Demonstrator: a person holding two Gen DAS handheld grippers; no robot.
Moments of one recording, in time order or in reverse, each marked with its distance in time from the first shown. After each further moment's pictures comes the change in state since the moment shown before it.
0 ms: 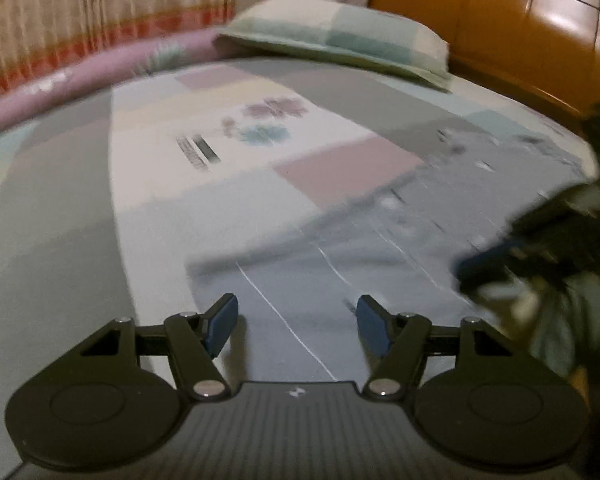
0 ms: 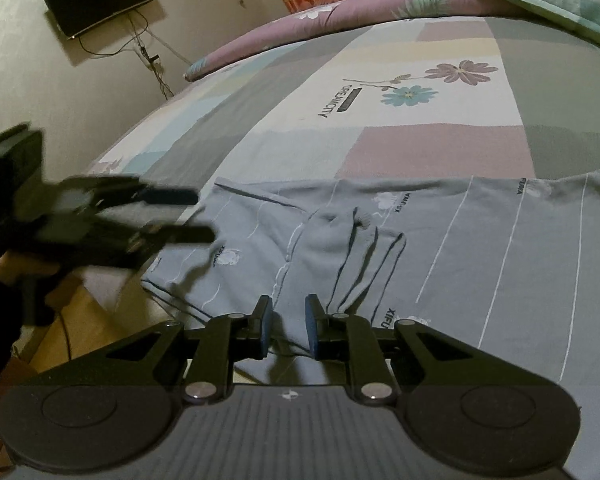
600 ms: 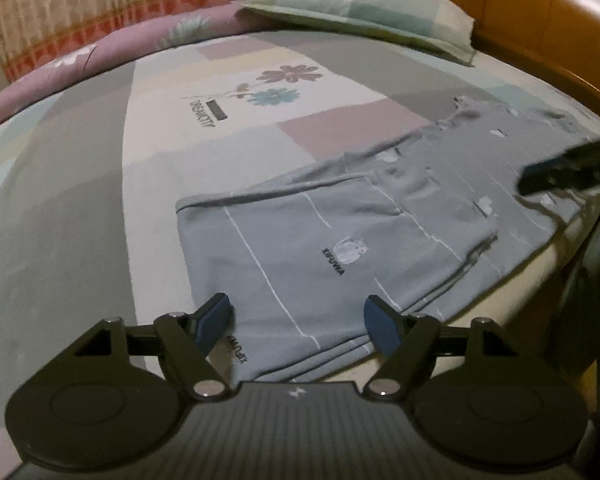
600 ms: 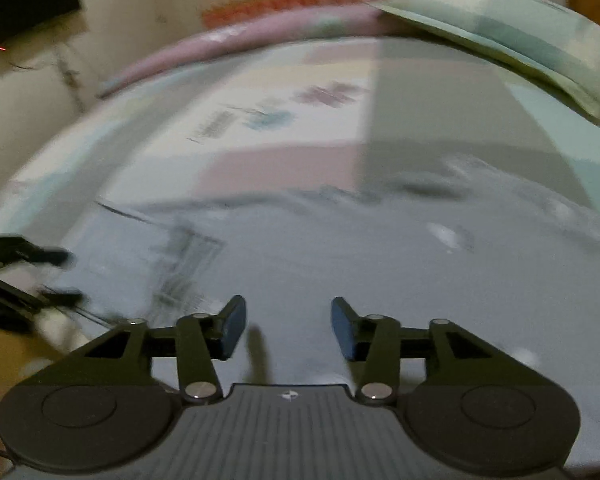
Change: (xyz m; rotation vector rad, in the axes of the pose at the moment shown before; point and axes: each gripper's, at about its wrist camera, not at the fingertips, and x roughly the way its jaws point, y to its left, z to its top) left arm 0.001 -0.033 -0.004 -0.021 0.052 0.136; right arm -0.072 -0.062 -0.020 0.039 -0.059 -0.297
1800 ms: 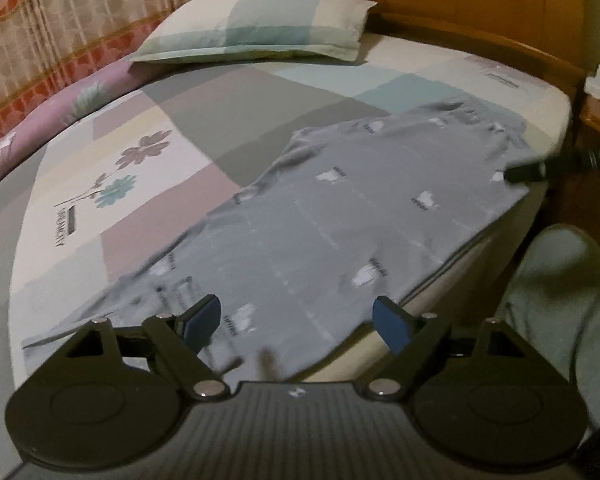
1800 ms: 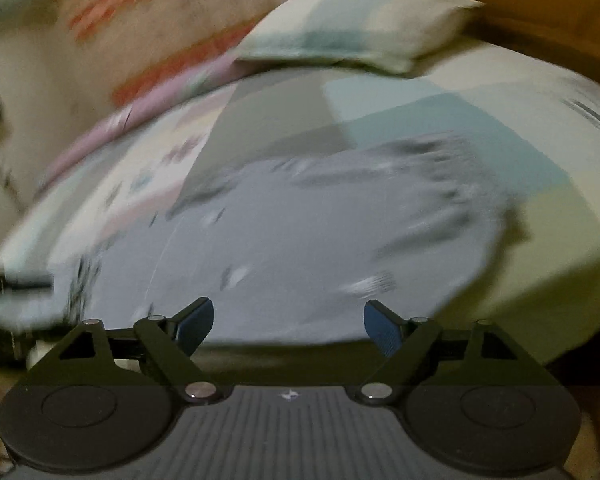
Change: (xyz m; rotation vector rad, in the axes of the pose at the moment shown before) left arm 0.000 -0.198 0.072 0.195 -0.024 -0.061; right arm -0.127 -0.149 -0.072 0.385 -0.183 -0.105
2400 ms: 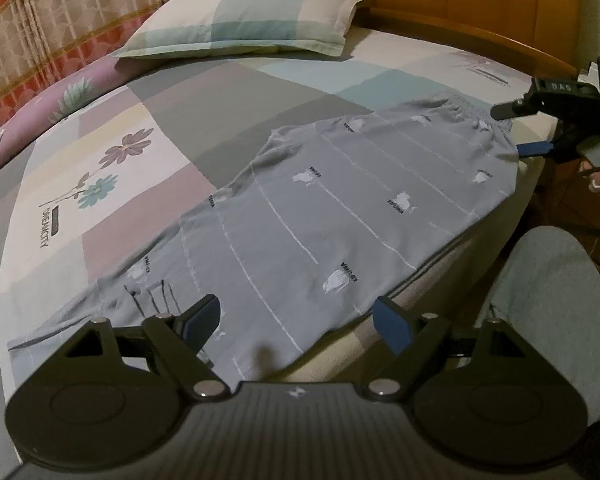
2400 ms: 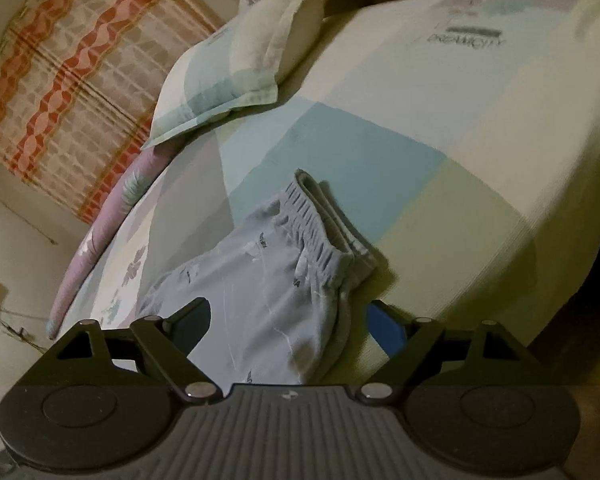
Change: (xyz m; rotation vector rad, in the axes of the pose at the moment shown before) left arm 0.003 -0.014 0.010 0.003 0.026 -0.018; right arm 0.007 -0.104 0.031 0.378 -0.048 0.070
